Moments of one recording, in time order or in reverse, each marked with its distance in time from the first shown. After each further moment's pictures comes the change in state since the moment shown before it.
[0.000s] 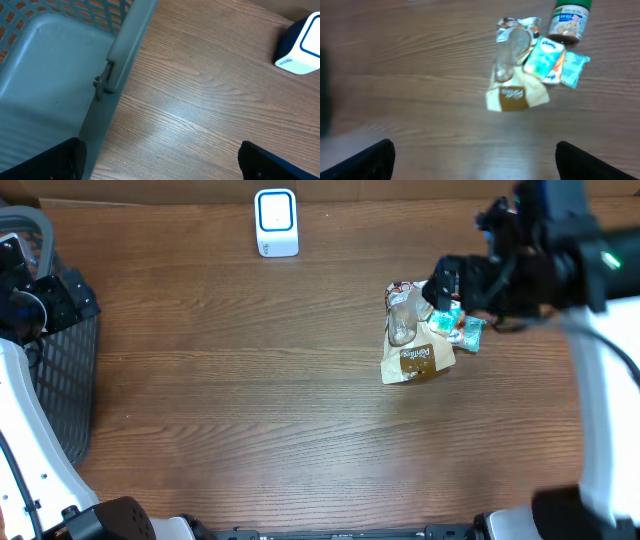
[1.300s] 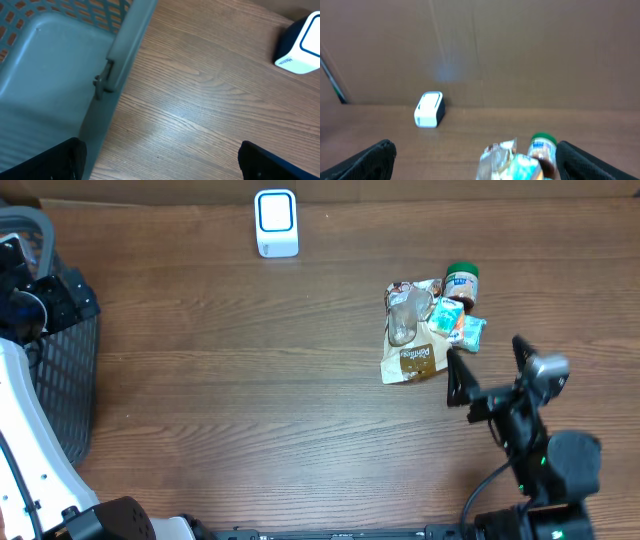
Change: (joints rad) left arm 0.000 0.000 0.000 0.000 0.000 0.000; right arm -0.027 -1.222 -1.673 1.556 0.114 -0.077
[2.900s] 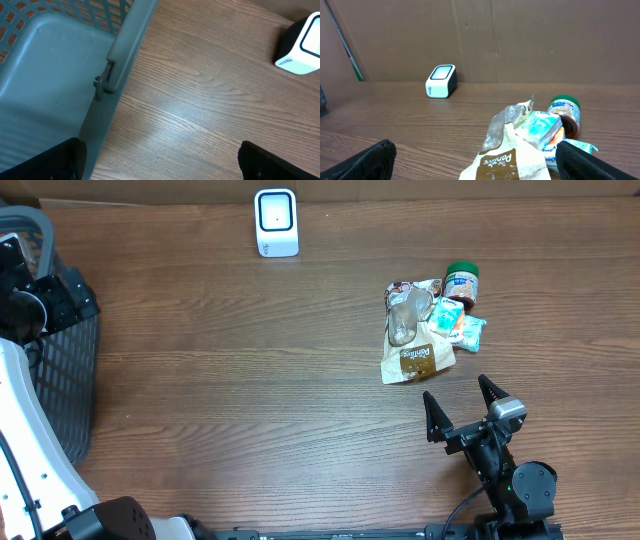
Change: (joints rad) left arm 0.000 0.000 0.000 0.000 0.000 0.000; right arm 0.000 -0.371 -0.409 0.029 -0.091 -0.001
